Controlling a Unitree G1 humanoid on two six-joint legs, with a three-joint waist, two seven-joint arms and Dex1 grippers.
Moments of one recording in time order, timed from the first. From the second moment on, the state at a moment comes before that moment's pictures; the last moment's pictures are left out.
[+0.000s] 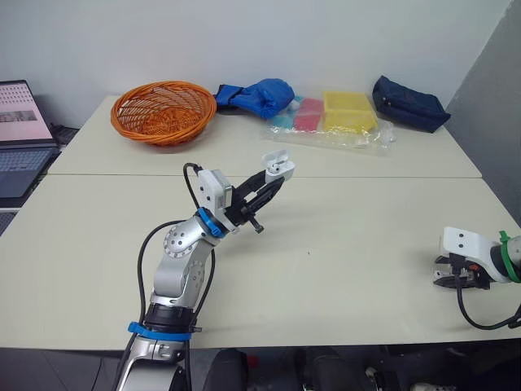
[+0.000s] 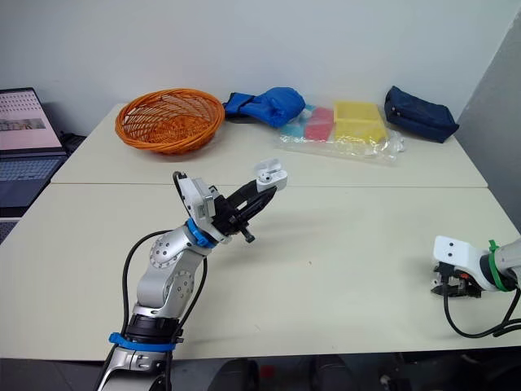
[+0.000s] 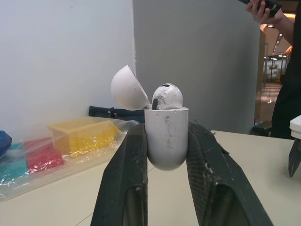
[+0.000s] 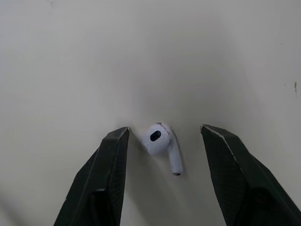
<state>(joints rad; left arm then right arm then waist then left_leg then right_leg) -0.39 0.22 -0.01 -0.01 -0.42 -0.03 -0.80 -0.18 -1.19 0.10 0.15 0.03 0.27 1.24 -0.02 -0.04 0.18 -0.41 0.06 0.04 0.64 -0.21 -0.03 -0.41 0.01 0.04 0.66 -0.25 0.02</state>
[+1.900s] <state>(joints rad) -0.41 0.21 -0.02 0.00 -0.41 -0.03 -0.80 -0.49 -0.79 0.02 -0.17 0.27 0.70 1.14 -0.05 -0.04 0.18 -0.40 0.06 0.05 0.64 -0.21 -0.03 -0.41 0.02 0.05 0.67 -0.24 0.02</state>
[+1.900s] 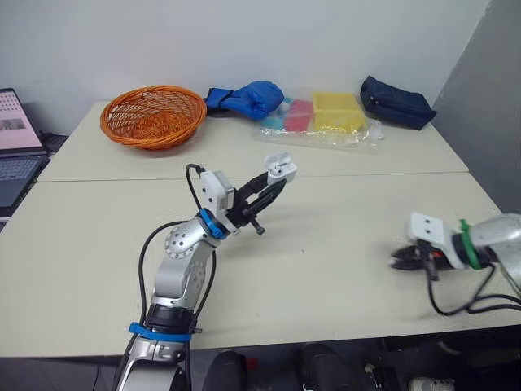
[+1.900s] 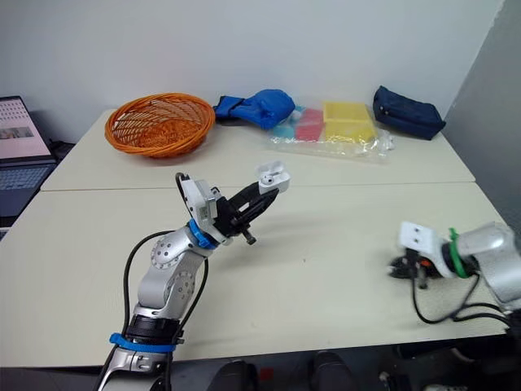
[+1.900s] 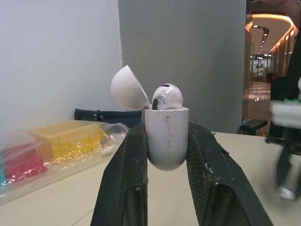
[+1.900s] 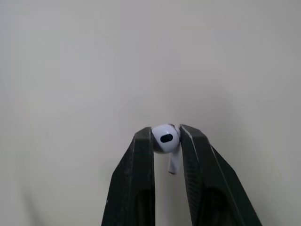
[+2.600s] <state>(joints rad) -0.45 0.19 -0.01 0.01 -0.44 -0.01 -0.82 -0.72 -0.22 -0.15 -0.47 0.58 0.98 0.43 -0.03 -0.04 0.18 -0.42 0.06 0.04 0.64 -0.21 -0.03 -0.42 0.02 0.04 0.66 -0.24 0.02</state>
